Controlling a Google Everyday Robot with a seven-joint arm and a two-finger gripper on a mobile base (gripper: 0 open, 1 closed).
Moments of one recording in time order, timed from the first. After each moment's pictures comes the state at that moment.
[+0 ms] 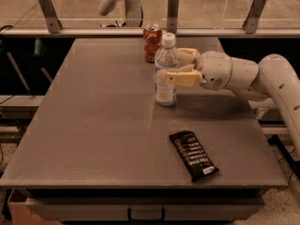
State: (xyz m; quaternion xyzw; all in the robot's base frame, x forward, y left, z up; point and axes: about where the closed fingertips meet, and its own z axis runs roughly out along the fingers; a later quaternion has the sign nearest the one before) arm 0.568 -0.056 0.944 -0.46 0.45 0.46 0.61
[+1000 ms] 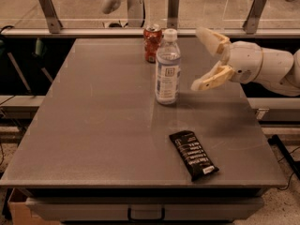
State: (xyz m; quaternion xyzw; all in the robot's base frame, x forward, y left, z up) arm 0.564 -0.105 0.966 -0.47 0.49 0.41 0.61
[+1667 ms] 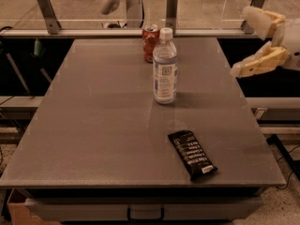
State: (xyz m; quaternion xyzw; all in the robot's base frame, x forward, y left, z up) arm 0.531 -0.183 1.025 -0.45 0.56 0.31 0.62
